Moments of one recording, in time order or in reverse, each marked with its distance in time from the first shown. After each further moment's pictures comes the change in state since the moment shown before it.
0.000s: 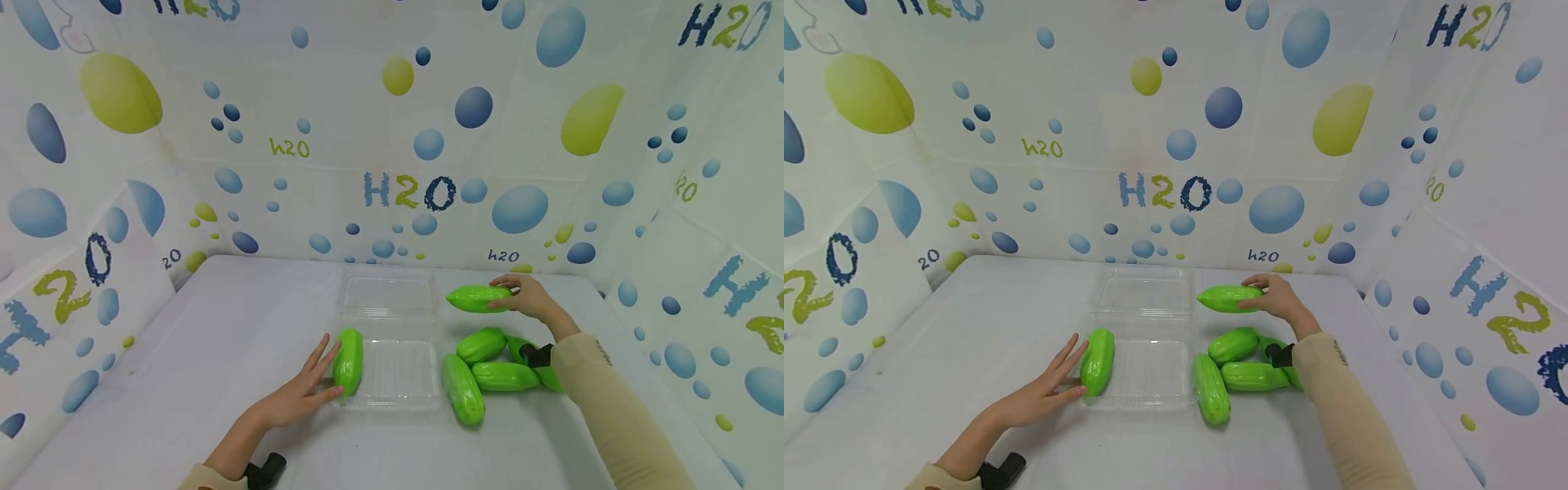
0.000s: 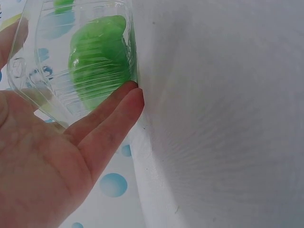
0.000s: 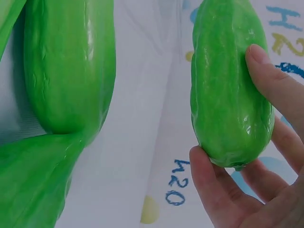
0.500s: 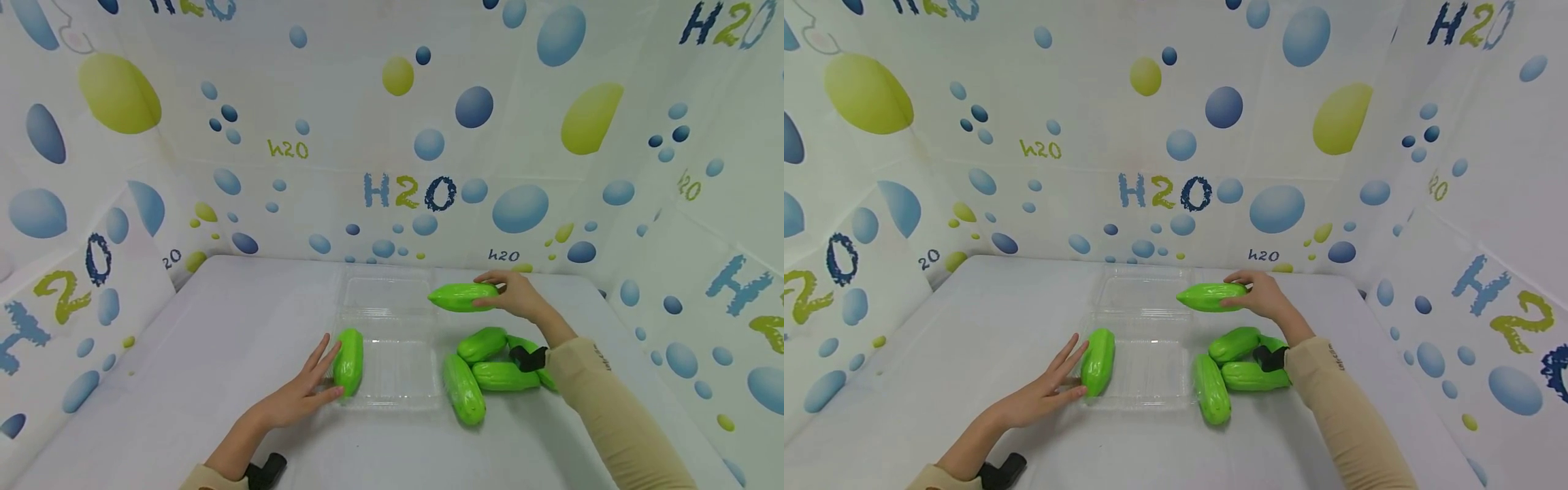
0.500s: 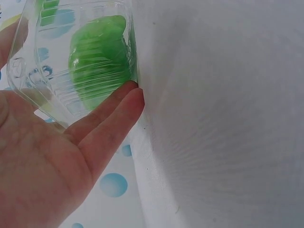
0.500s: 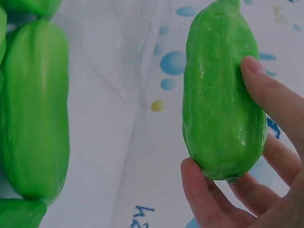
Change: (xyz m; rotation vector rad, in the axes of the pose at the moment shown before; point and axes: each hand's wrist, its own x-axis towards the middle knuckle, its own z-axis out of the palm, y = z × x) left_hand 0.003 -0.004 -0.005 -0.009 -0.008 0.005; right_hand -0.004 -0.038 0.012 -0.040 0.022 -0.091
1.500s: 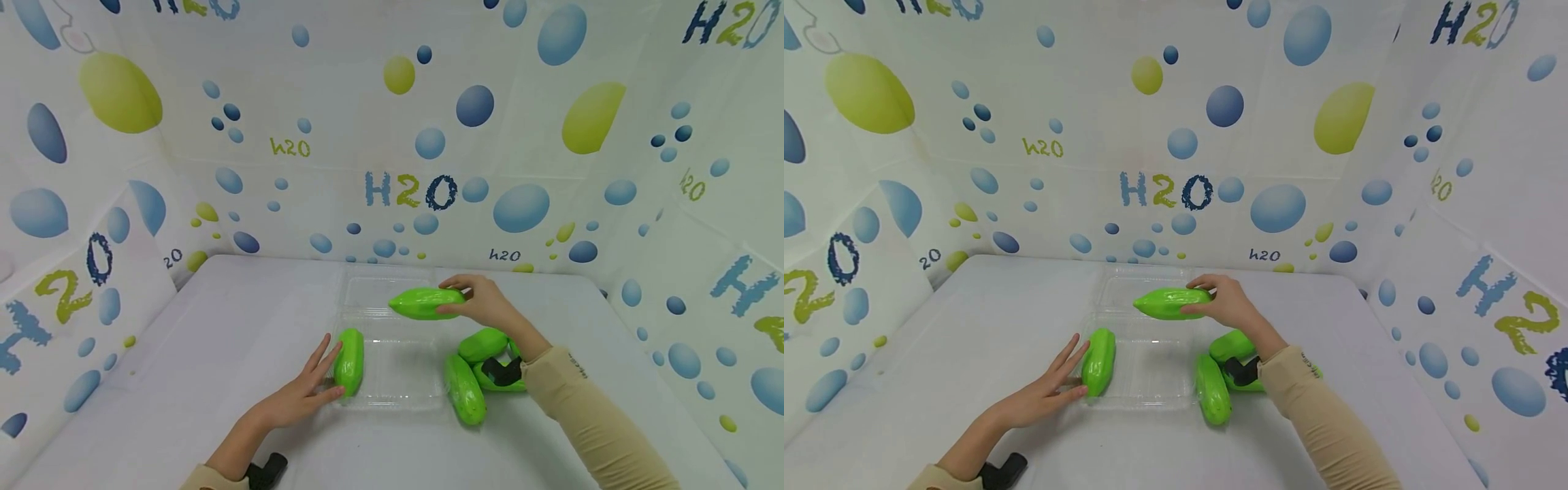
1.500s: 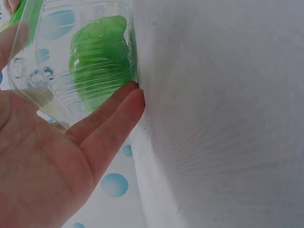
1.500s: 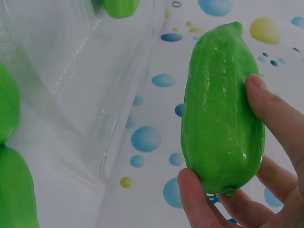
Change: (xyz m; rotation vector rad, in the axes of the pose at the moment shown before) left_hand -0.002 0.007 -0.001 0.001 0.000 -0.005; right_hand -0.001 -0.054 0.038 0.043 -0.030 -0.083
